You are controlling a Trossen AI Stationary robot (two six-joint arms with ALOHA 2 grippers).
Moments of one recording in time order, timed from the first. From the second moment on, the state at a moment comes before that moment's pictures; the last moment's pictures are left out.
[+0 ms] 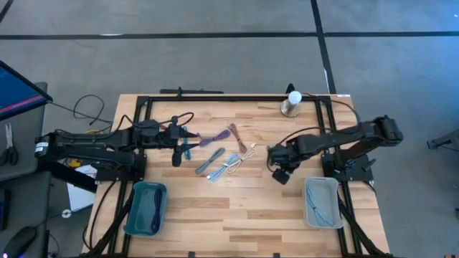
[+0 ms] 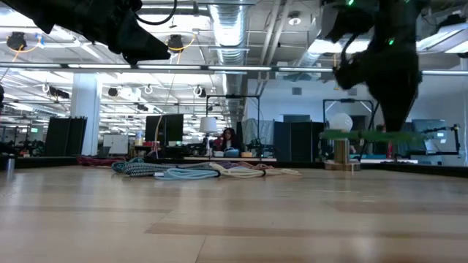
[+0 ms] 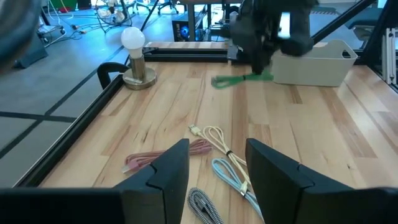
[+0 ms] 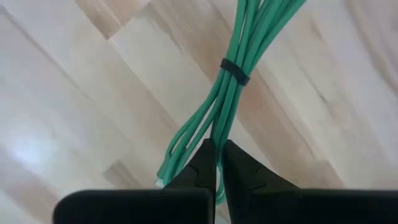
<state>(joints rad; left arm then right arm) 0.11 0.63 0.48 0.02 -0.04 0.10 0.11 1.40 0.91 -1.01 0.04 0.73</state>
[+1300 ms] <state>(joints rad) 0.11 0.63 0.48 0.07 -0.04 0.06 0.89 1.01 1.03 -1.42 -0.16 1.54</state>
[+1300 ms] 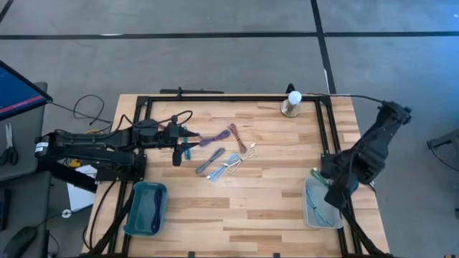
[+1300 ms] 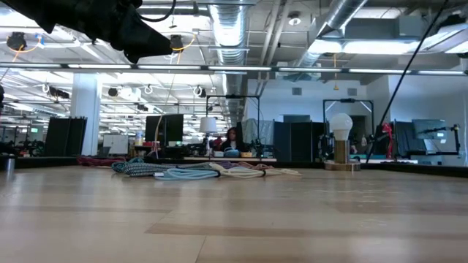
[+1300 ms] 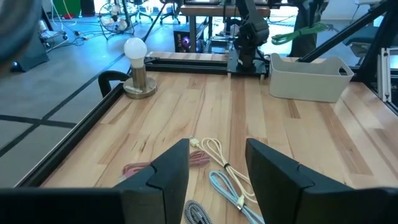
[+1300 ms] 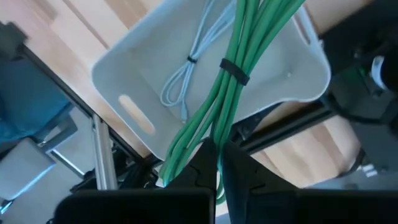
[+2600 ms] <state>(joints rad) 0.11 0.63 0.48 0.07 -0.04 0.06 1.10 1.43 1.02 -1.19 -0.08 1.76</state>
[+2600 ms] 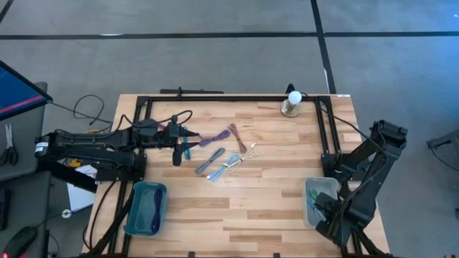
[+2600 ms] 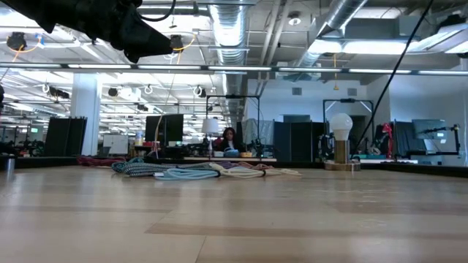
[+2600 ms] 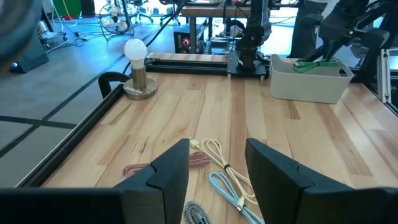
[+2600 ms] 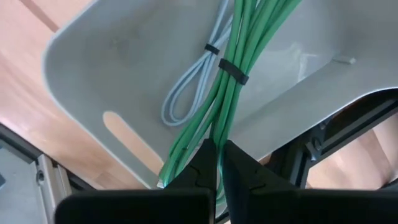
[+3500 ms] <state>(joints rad) 0.11 0.63 0.48 0.07 -0.04 0.06 0.93 1.43 1.03 -1.28 -0.13 1.53</state>
